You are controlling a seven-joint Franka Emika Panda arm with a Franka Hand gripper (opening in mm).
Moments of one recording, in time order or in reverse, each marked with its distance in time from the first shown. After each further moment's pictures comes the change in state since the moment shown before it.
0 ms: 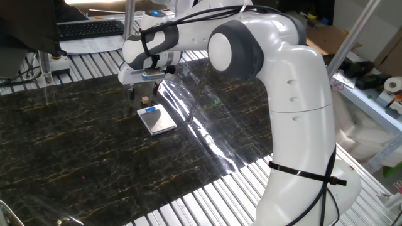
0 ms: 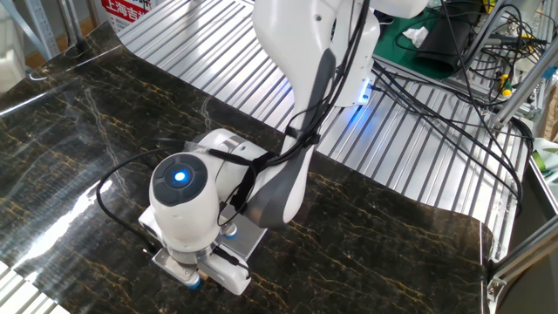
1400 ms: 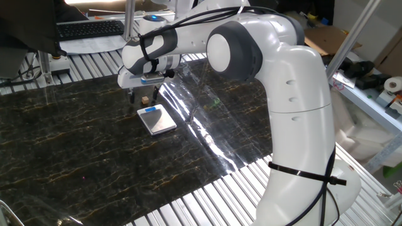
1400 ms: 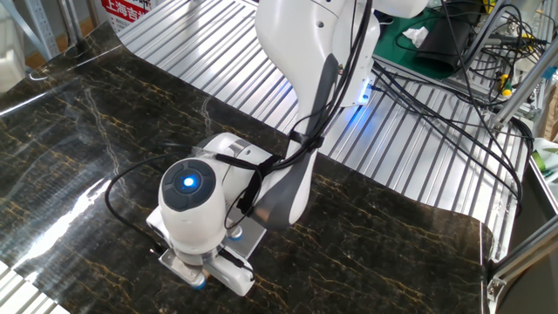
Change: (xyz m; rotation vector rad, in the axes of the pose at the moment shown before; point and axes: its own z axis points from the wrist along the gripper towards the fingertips) arm 0.007 0.002 0.013 0.012 0.011 0.017
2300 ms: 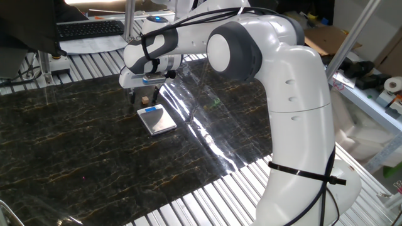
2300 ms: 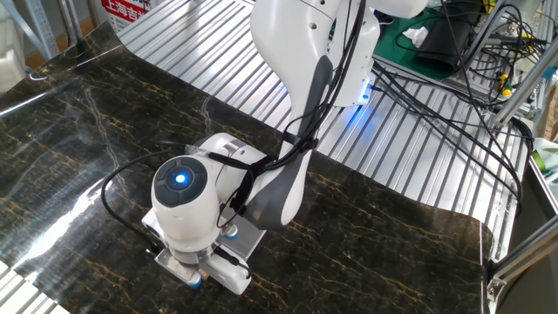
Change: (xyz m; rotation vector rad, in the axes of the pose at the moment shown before) arm -0.002 -0.004 0.003 -0.025 -0.003 -0.008
